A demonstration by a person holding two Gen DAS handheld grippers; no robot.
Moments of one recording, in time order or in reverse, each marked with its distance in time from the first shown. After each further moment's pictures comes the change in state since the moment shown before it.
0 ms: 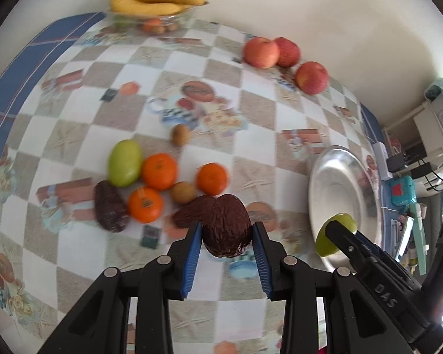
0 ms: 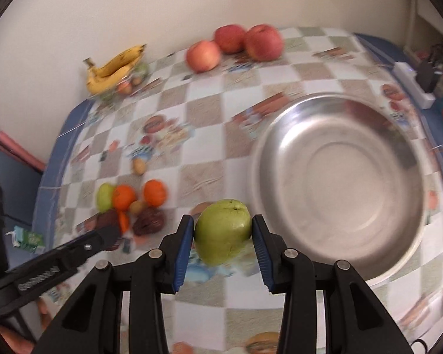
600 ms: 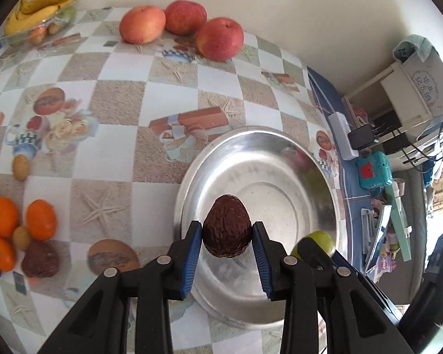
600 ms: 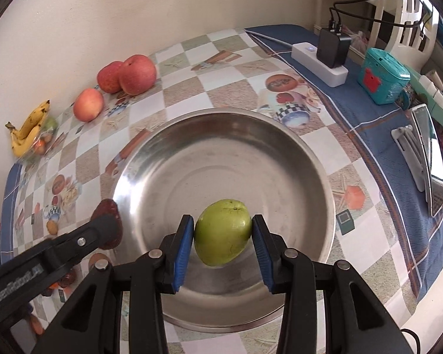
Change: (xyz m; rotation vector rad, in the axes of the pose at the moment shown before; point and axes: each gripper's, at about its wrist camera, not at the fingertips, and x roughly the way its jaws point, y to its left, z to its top) left arm 0.090 -0.125 0.027 0.115 0.092 -0.158; right arm -0.005 -0.110 0.013 0.239 -0.058 -0.233
